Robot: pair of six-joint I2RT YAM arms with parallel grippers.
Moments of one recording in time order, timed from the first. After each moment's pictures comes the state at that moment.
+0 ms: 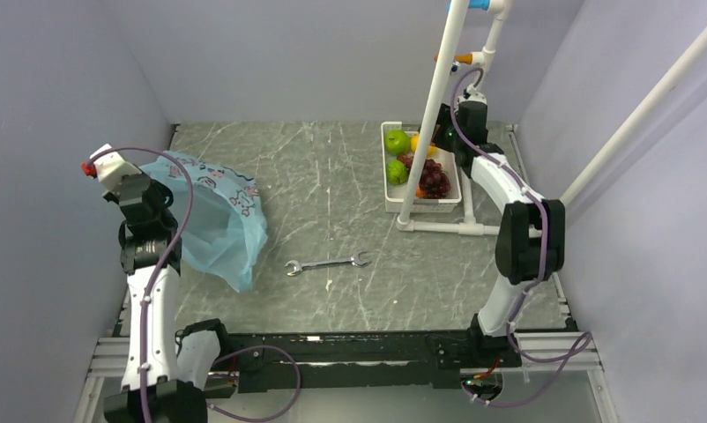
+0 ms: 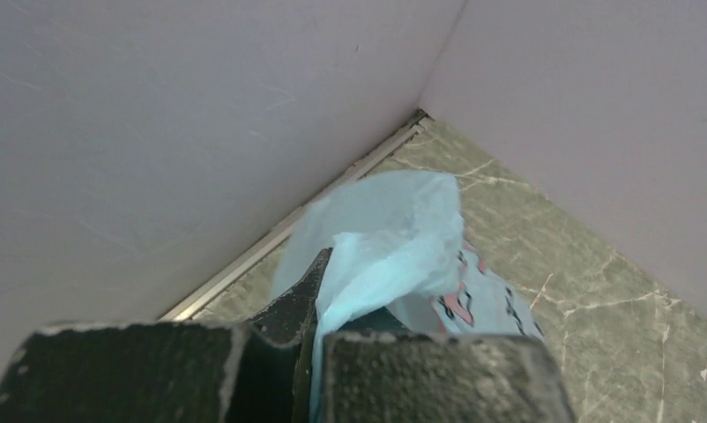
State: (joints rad) left arm 0.21 0.83 0.84 -0.11 -0.48 -0.27; right arm 0.10 1.75 1.36 -0.01 -0.06 0.47
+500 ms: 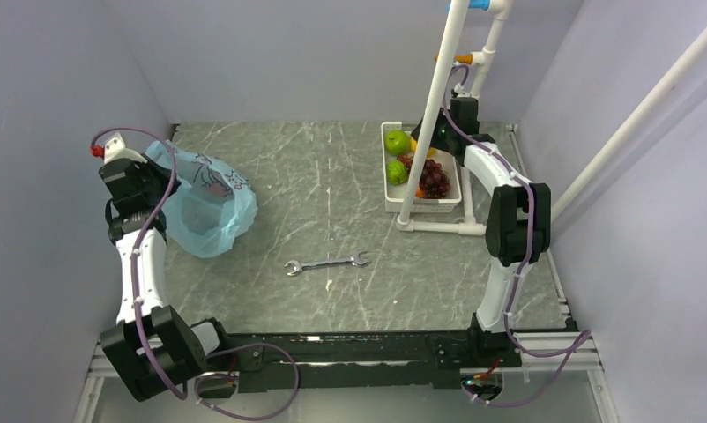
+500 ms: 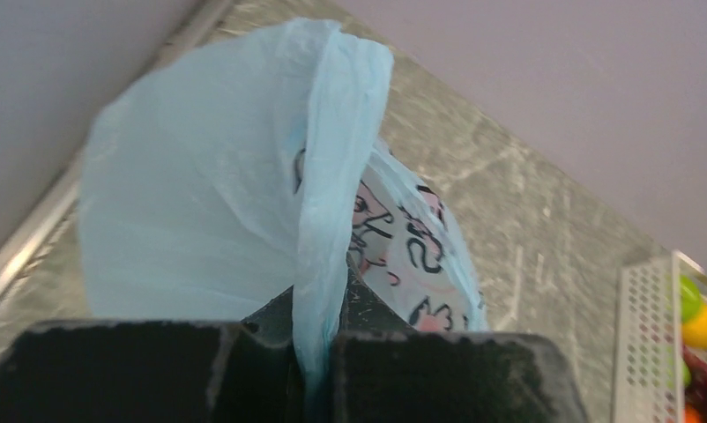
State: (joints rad) left arm 0.43 1.13 0.91 -0.11 0.16 -0.41; right arm 0.10 1.98 1.59 -0.16 -0.13 0.42
